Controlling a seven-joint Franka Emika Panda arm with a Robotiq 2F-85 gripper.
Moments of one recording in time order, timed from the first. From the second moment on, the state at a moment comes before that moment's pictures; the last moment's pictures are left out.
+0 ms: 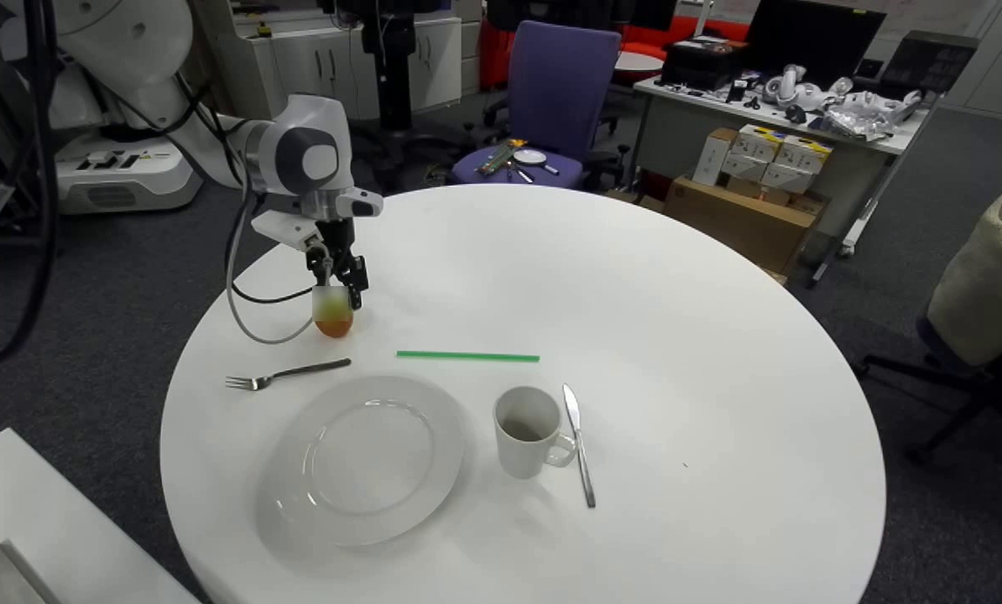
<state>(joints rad) 0.18 0.60 -0.02 -1.88 -0.08 2.30 0.37</state>
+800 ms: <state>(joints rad) 0.18 0.63 -0.02 -1.88 -0.08 2.30 0.37</state>
